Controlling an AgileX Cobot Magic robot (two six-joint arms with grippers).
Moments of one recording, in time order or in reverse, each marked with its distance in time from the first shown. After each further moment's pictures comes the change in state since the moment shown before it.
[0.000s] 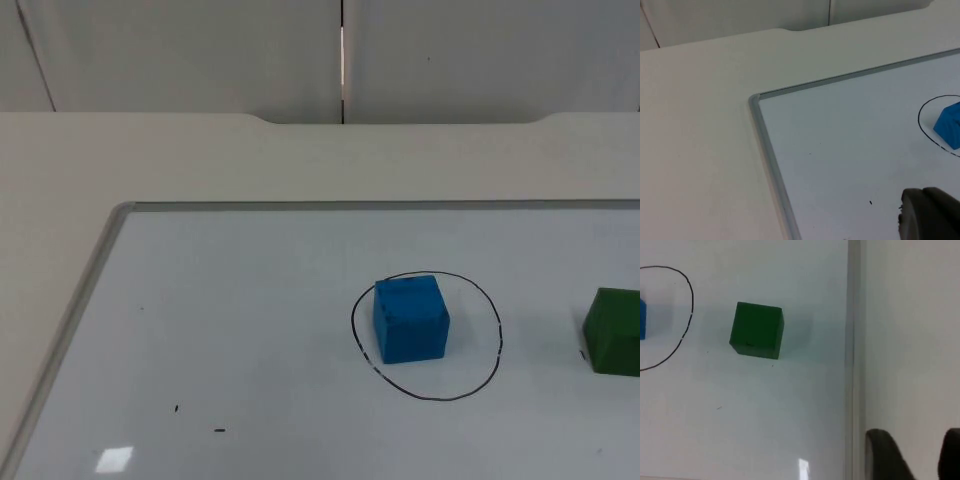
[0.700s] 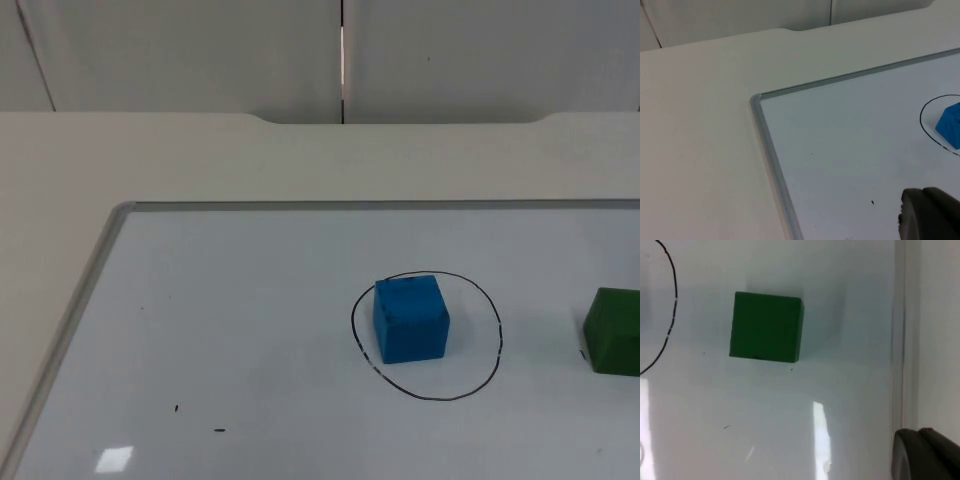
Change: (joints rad) right arm 0.000 0.471 -0.025 0.061 -0.219 0.022; left arm 0.000 0.000 0.000 0.006 0.000 0.000
